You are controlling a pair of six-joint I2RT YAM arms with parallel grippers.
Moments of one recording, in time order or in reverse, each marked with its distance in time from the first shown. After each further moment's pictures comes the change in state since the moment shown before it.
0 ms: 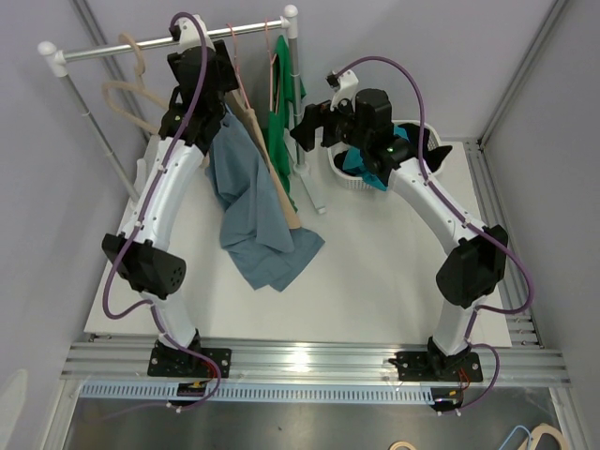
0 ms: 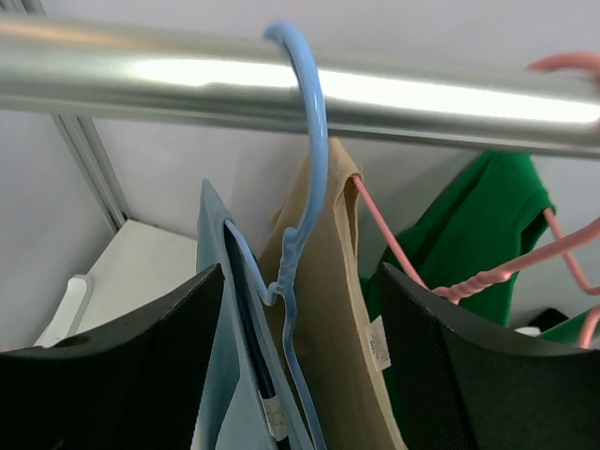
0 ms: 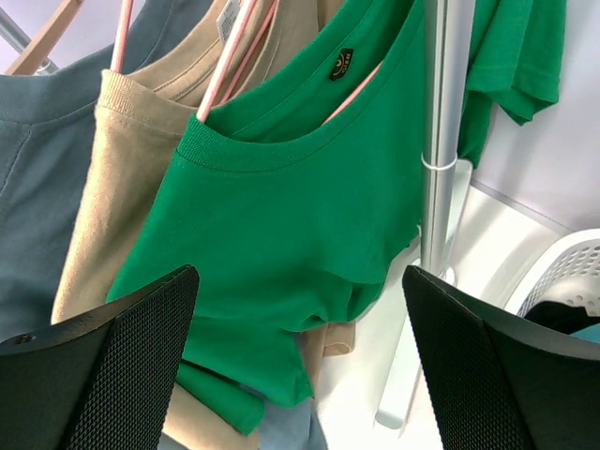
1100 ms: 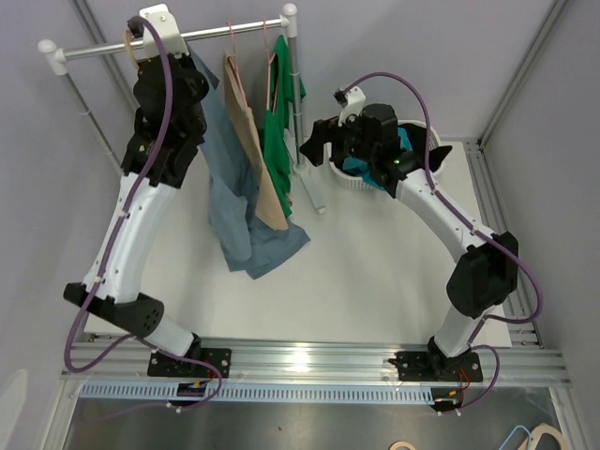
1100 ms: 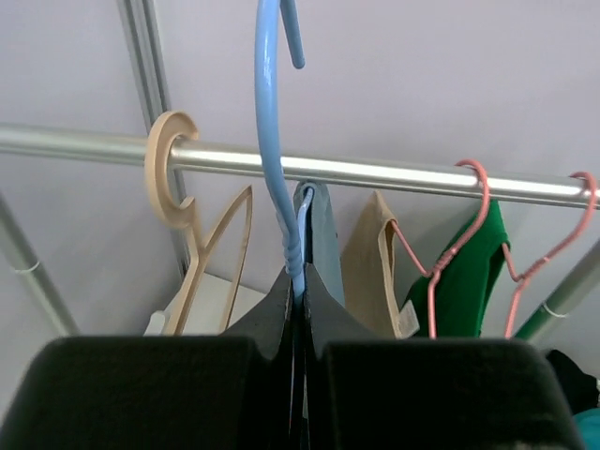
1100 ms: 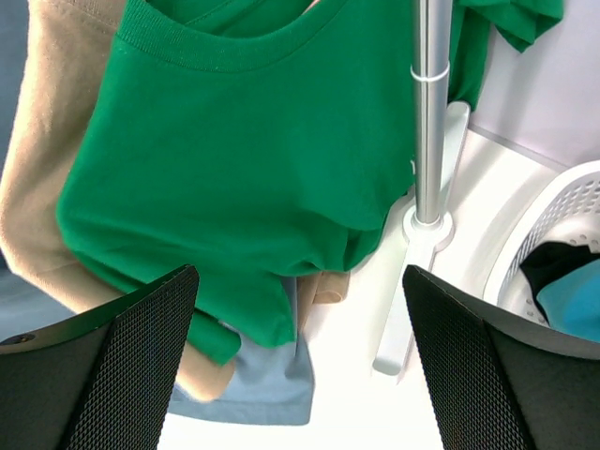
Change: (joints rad) left arm -0.069 -0.240 -0.051 0.039 -0.122 0.183; right arm -0.024 -0.082 -0.179 0.022 -0.004 0.005
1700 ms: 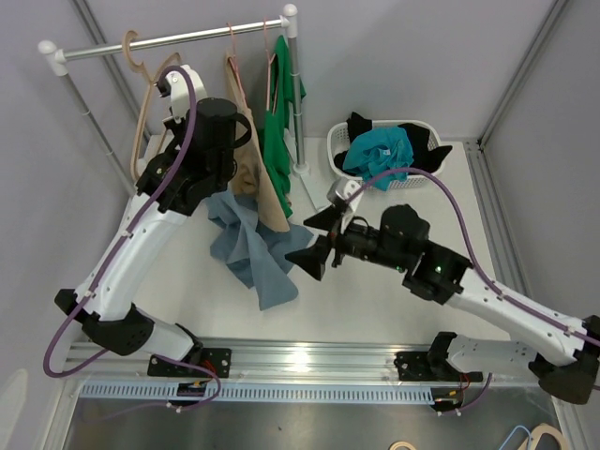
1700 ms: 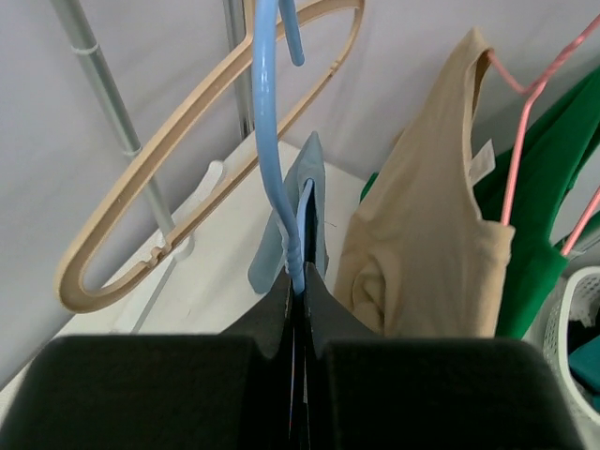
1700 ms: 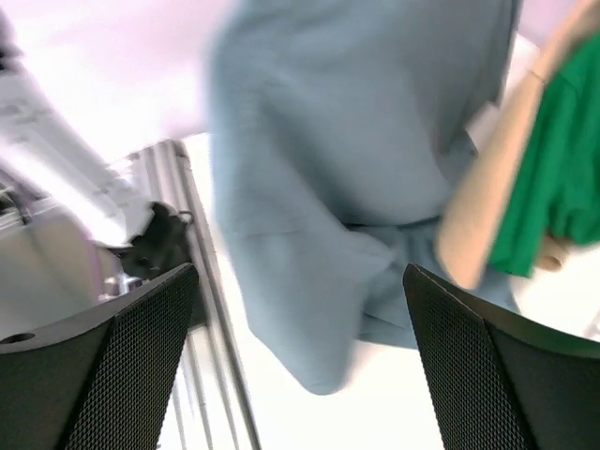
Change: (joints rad) left arm -0.267 -0.137 -0.183 -0.412 -0.457 -0.346; right arm 0.483 -0.643 -0.535 0.016 0.097 -0.023
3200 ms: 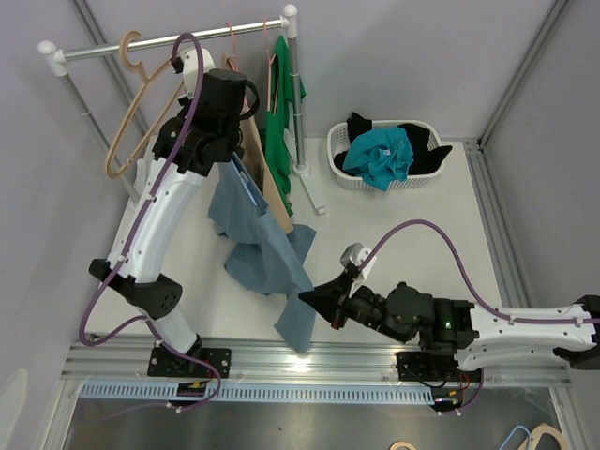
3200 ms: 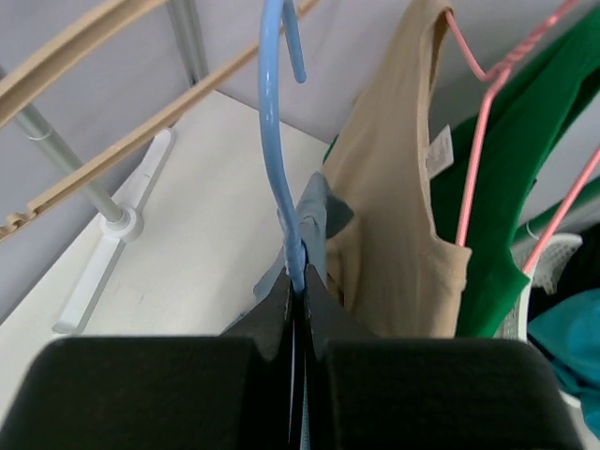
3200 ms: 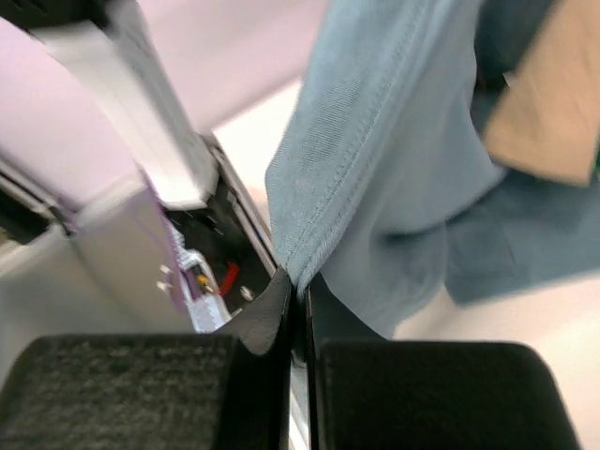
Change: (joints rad) left arm 0.113 0.239 0.311 -0.245 0.201 -0.156; right arm 0.537 -0.228 -0.315 0.141 0.586 0.165
